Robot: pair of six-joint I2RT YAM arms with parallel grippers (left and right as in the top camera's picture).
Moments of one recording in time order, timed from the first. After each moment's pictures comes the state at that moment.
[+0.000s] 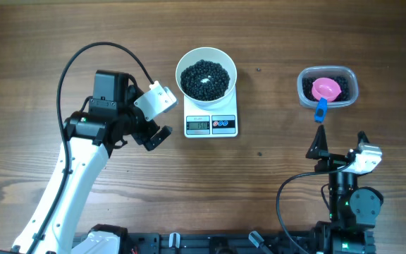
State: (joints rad) left arm -0.17 1.30 1.01 -0.75 0.31 0.72; right arm -0.13 0.02 0.01 0.00 0.00 0.13
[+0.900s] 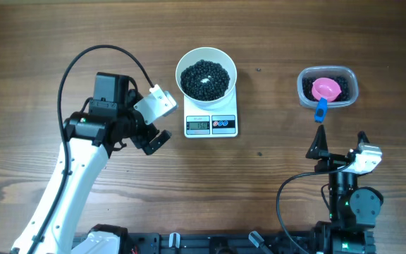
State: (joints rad) left arm -0.17 1.29 1.01 -0.81 0.31 0.73; right arm -0.13 0.02 0.01 0.00 0.00 0.13
